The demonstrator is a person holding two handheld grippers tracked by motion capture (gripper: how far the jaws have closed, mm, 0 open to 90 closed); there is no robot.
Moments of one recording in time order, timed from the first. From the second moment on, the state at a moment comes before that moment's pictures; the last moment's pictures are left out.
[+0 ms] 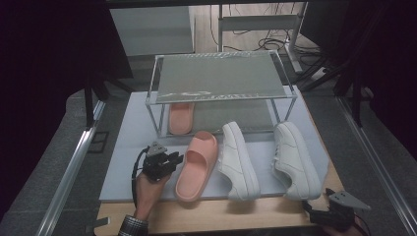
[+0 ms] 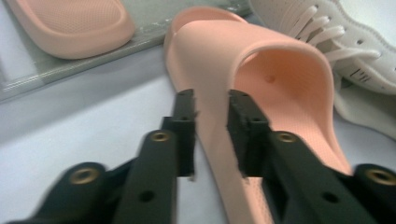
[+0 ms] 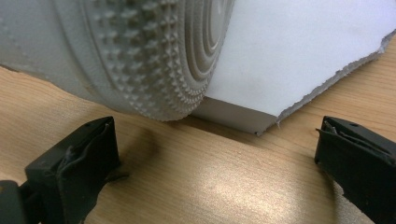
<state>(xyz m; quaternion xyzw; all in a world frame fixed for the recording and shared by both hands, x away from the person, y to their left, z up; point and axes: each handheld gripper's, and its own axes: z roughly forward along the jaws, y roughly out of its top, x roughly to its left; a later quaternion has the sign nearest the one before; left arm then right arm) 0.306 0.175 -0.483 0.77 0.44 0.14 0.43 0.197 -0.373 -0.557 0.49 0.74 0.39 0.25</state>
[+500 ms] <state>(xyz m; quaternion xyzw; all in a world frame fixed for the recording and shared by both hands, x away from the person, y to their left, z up) 0.319 0.156 -0.488 0.78 0.44 0.14 0.42 0.197 -0.373 -0.557 0.49 0.74 0.39 0.25</state>
